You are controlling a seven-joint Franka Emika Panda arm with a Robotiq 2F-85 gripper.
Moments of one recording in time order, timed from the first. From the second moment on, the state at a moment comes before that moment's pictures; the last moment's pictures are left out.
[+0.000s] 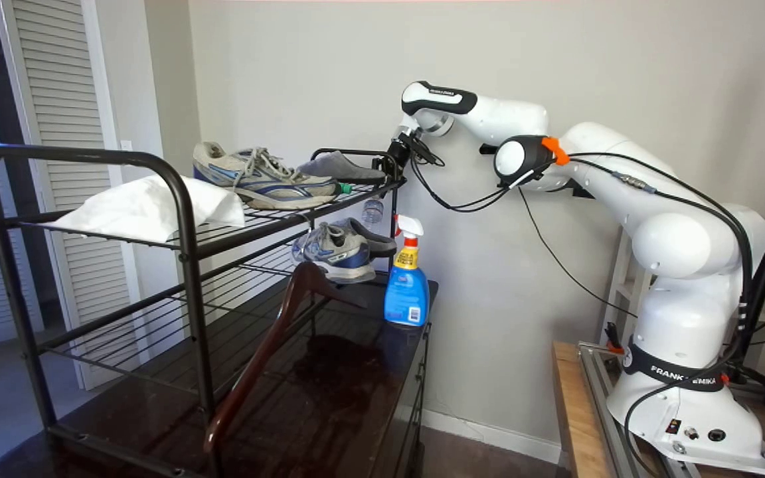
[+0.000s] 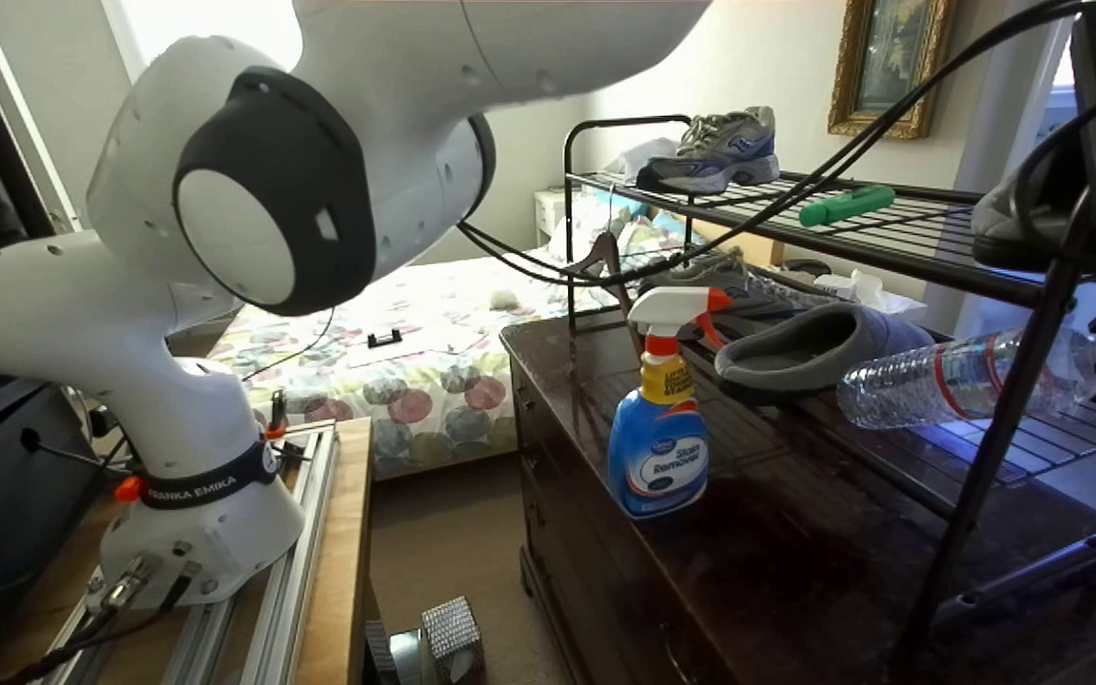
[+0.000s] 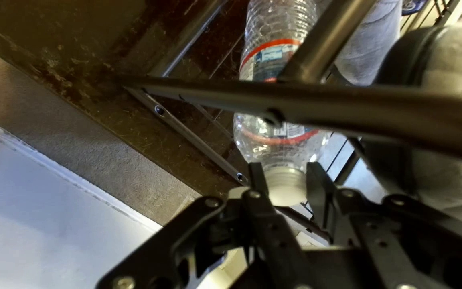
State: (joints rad) arm -0.72 1.01 0.15 -0.46 0.39 1.46 0.15
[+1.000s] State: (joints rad) arm -0.76 1.09 0.15 -0.46 0.42 1.50 0.46
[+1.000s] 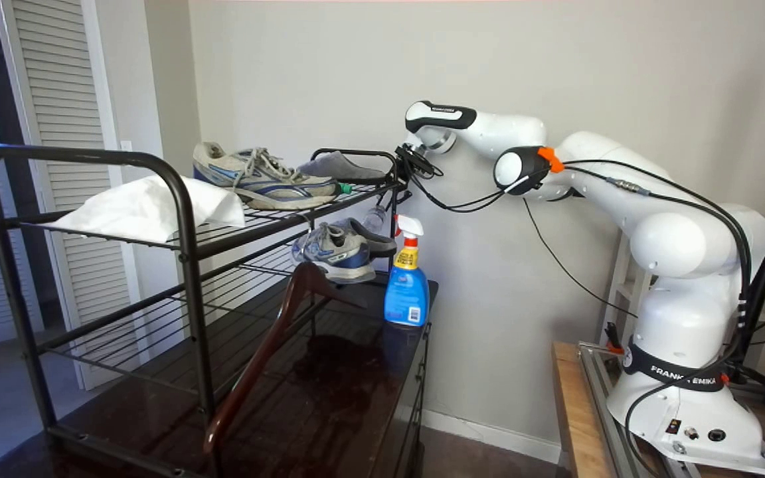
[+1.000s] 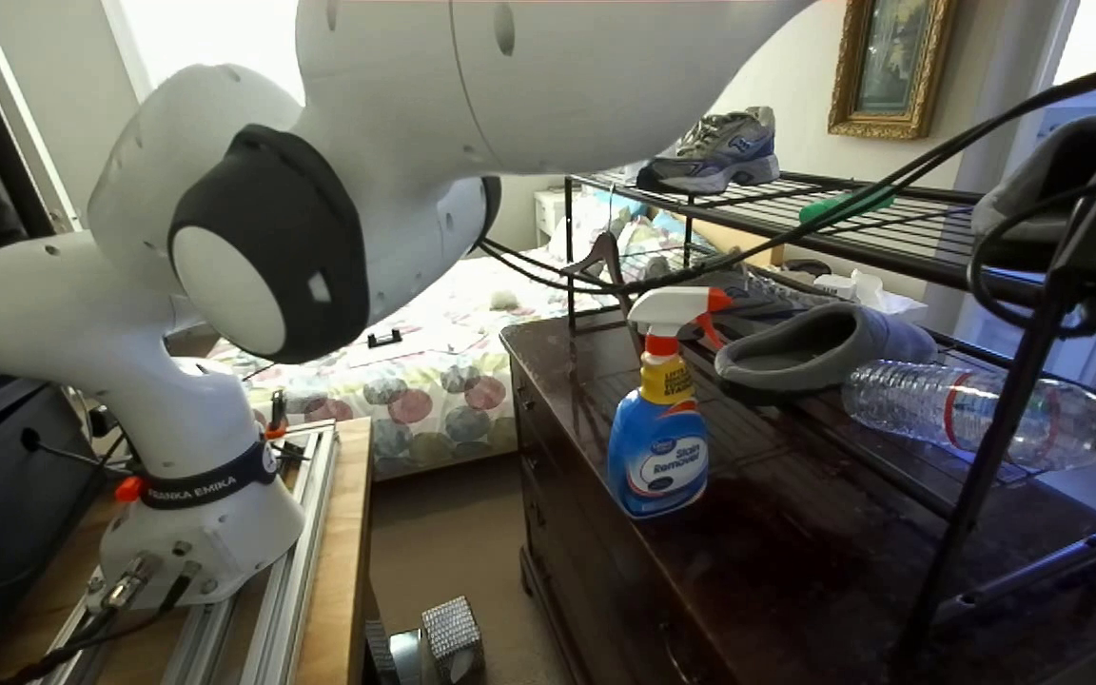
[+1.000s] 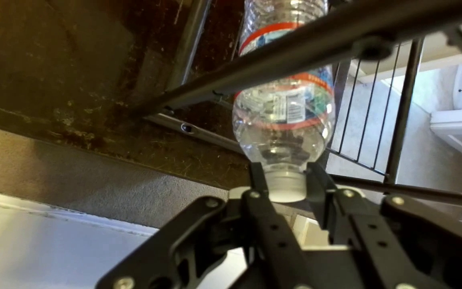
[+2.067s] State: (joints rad) arm -0.76 1.13 0.15 -0.46 0.43 1.51 0.60
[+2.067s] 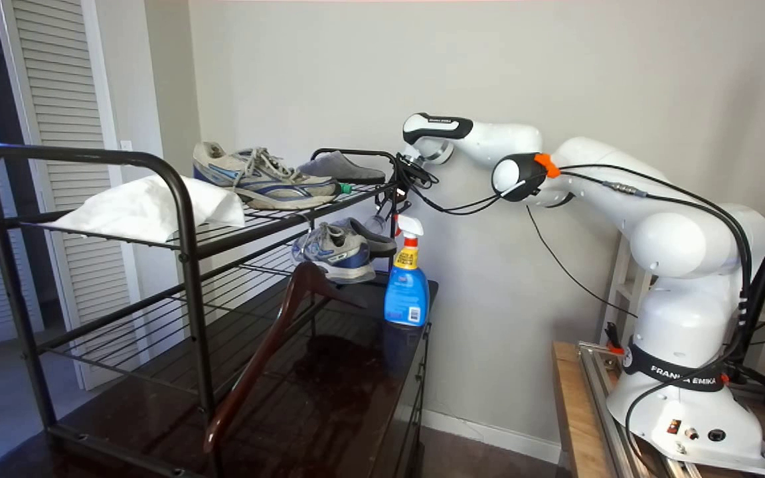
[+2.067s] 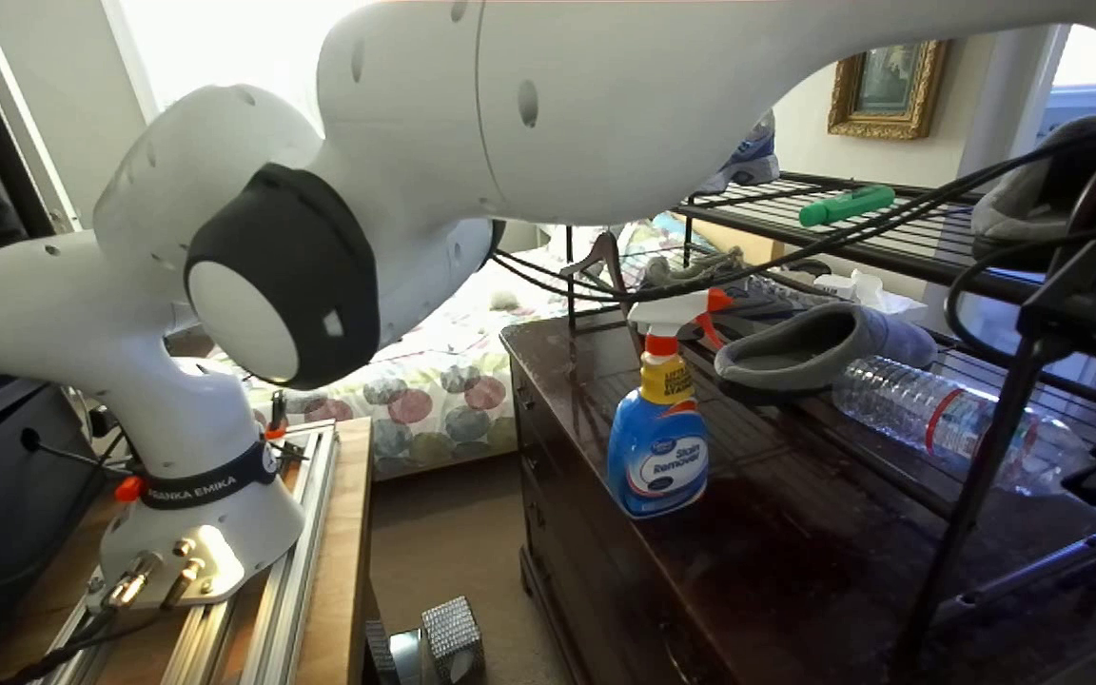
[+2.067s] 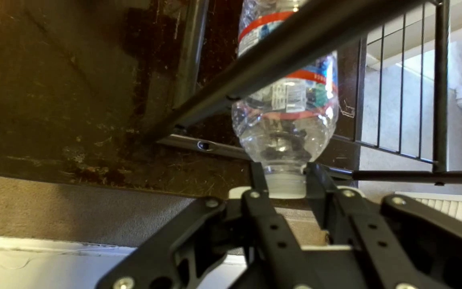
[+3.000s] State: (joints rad) arm -0.76 1.15 0.15 -0.46 0.43 1.50 0.67
